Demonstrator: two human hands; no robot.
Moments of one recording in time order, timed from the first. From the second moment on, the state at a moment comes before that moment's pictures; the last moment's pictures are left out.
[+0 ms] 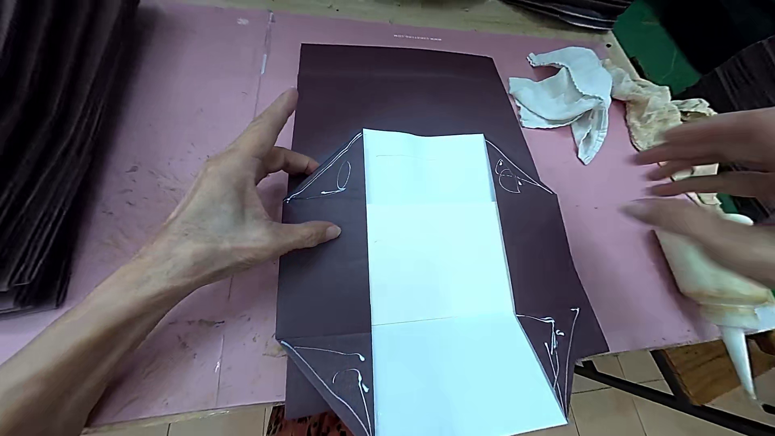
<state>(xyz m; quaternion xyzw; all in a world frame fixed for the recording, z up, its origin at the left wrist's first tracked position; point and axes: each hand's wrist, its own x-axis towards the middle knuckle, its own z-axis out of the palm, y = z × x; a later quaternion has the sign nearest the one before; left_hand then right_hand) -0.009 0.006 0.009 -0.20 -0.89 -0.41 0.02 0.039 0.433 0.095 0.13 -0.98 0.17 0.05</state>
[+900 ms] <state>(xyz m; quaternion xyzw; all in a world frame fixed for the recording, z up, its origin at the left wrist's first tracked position) -0.007 0.017 -0.009 -0.27 -0.85 -0.45 0.07 0.004 0.297 0.045 0.46 -0.87 0.16 0.01</state>
